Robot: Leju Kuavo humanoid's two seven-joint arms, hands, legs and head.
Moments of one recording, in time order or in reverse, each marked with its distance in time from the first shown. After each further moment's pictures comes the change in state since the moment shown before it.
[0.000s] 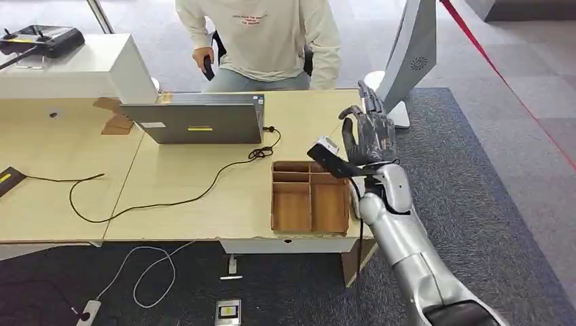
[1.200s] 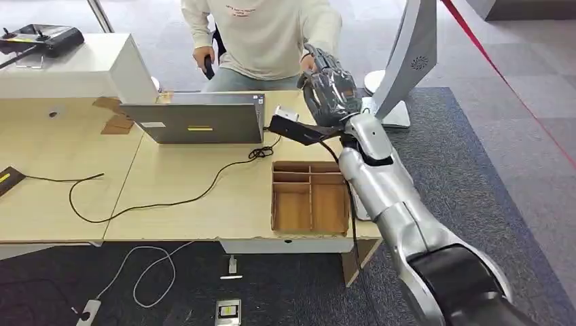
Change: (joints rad) left arm -0.063 -0.006 -0.059 -0.001 -0.125 -0.010 0.064; right arm -0.295 0.095 0.080 0.260 0.130 0.195 -0.079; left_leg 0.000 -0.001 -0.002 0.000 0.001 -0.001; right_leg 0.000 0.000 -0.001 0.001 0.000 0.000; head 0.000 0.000
